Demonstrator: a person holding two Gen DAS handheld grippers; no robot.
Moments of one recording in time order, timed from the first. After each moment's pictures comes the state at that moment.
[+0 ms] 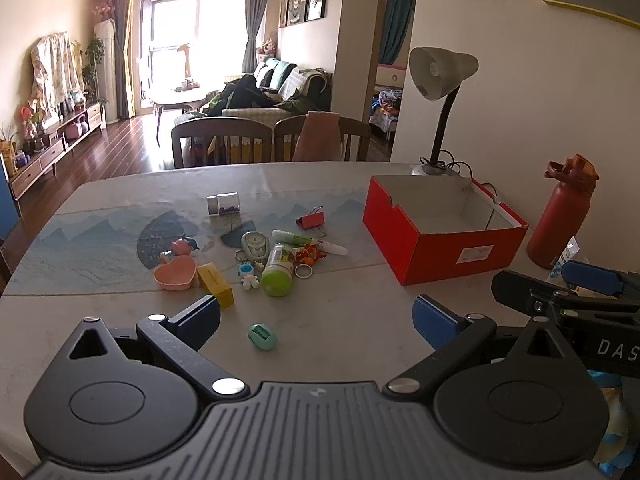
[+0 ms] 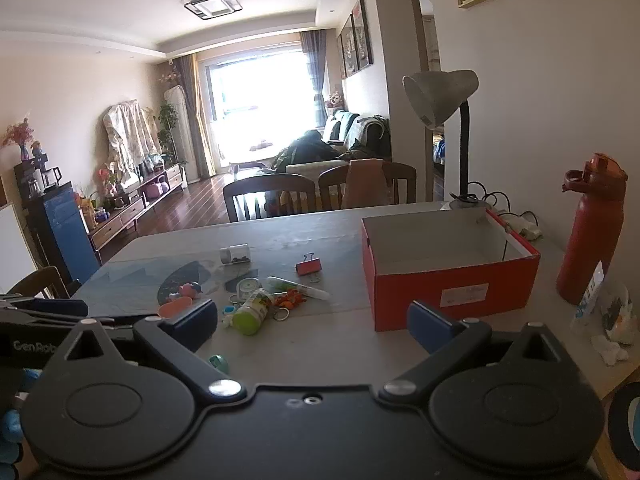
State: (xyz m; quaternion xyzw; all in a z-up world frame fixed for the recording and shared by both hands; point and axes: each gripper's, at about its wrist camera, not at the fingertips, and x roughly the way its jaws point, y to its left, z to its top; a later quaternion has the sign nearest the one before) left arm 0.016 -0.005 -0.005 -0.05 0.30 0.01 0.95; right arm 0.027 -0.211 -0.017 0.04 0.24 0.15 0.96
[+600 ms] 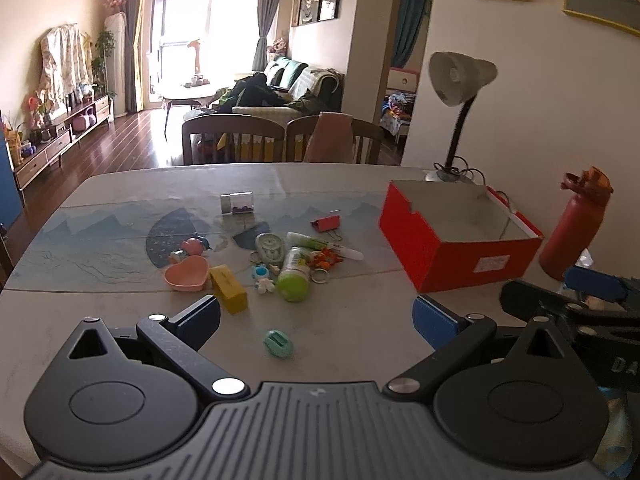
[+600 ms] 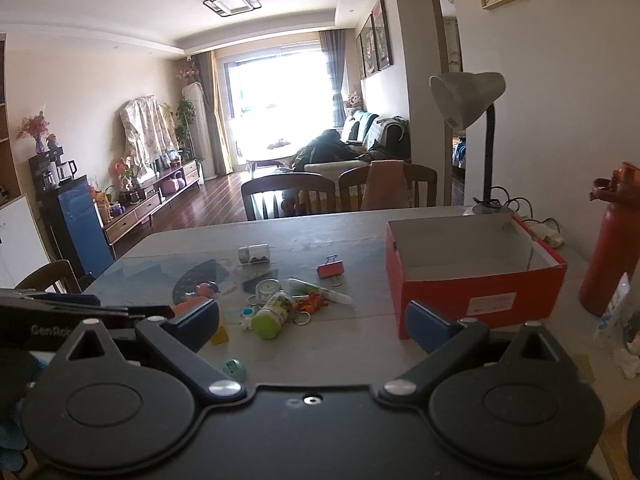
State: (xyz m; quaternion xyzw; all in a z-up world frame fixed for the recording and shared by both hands) left arm 0.032 0.027 -0.013 -0.06 0.30 0.02 0.95; right arm 0.049 -0.188 -0.021 0.03 0.24 0.18 0.95
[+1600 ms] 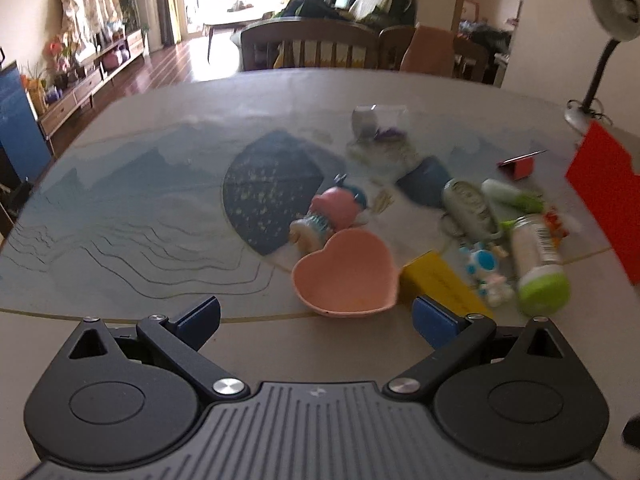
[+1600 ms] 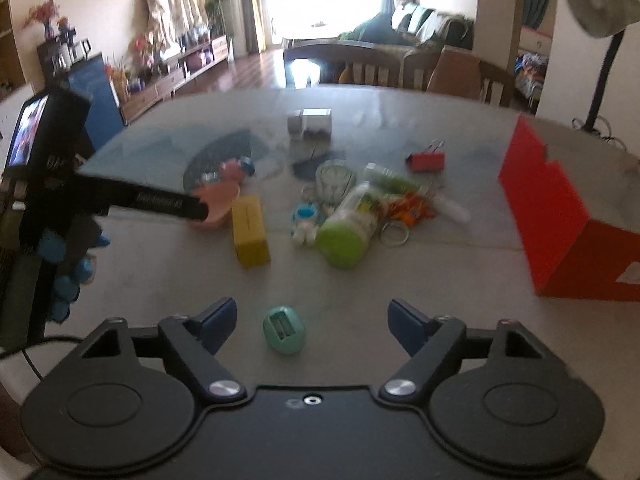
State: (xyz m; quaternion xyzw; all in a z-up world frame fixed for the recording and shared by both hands) left arm 0.215 0.213 -0.165 -0.06 0.42 0.09 0.90; right arm 0.155 -0.044 -0.134 -0.07 0.41 0.22 0.88
